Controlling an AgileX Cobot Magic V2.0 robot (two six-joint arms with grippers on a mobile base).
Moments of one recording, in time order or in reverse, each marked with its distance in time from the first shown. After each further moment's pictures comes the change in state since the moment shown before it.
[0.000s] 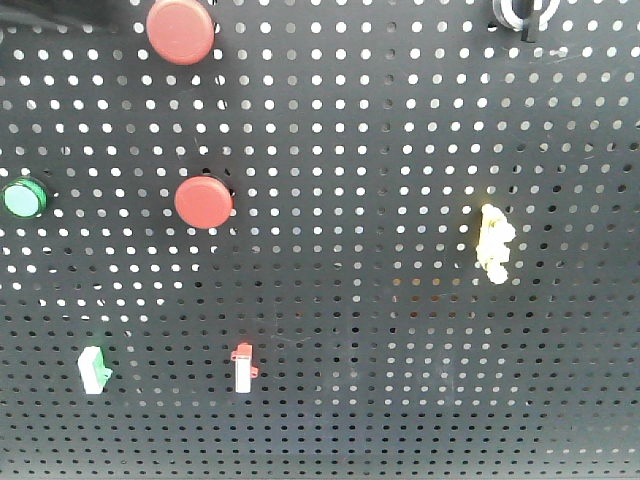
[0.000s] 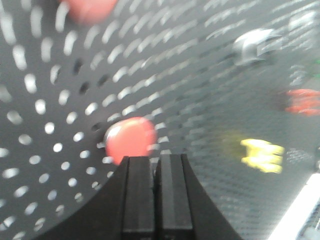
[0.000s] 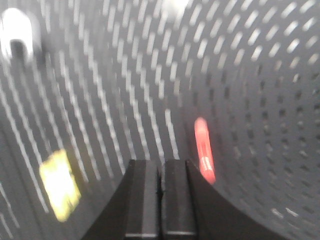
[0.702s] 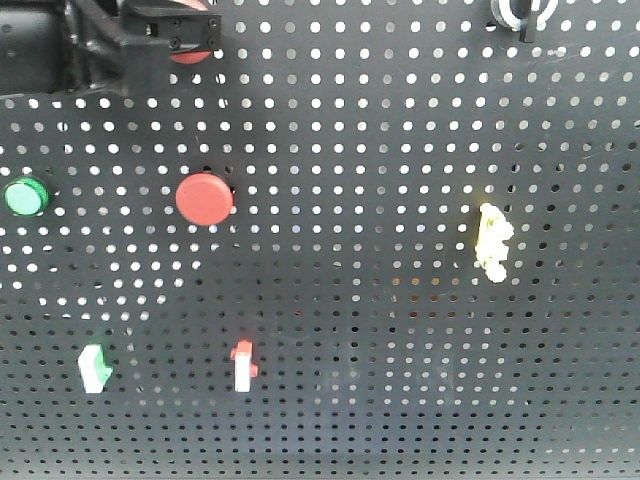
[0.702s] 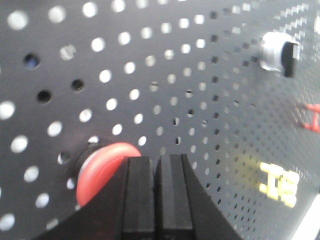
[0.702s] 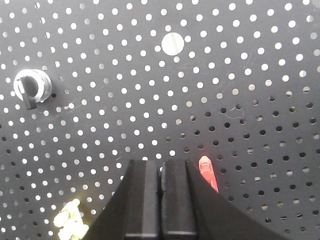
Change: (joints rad) left arm -0.011 0.250 -0.018 -0.116 -0.180 0.060; right arm -0.012 -0.006 0.004 -0.037 -0.167 0.191
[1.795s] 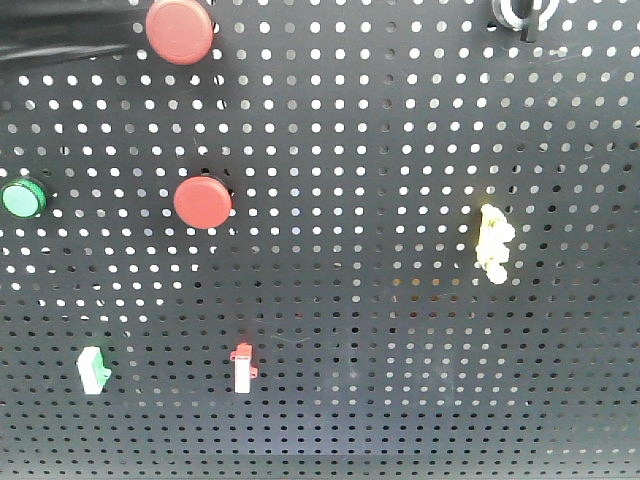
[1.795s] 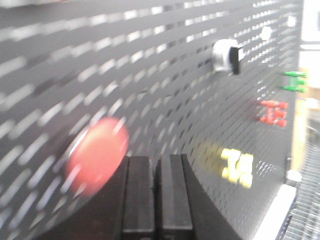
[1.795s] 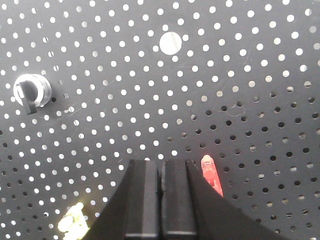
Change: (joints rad) left arm 0.050 -0.086 0.049 -0.301 0.104 0.296; right arm 0.000 0.000 0.000 0.000 -0.001 0.039
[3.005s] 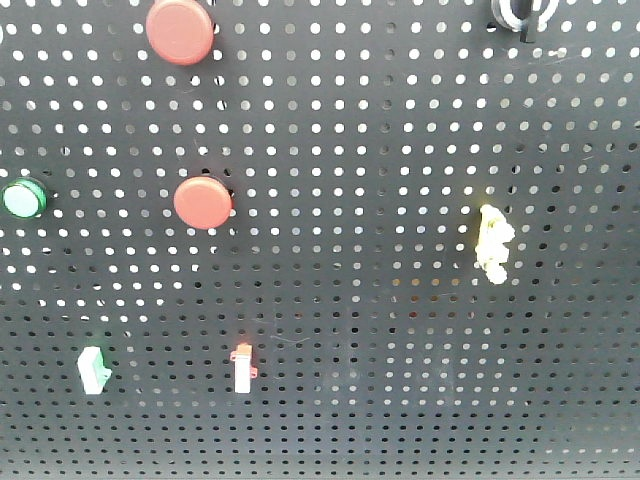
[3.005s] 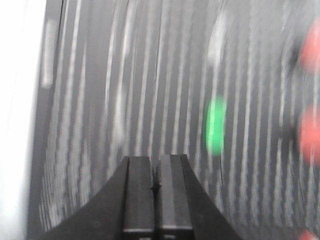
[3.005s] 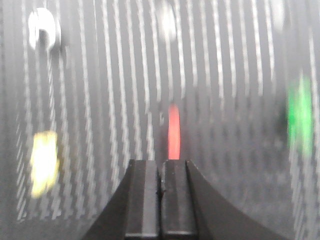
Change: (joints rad) left arm 0.350 -1.006 1.037 0.973 -0.649 -1.029; right arm 0.000 -0.258 0.238 -0.270 -0.121 -0.029
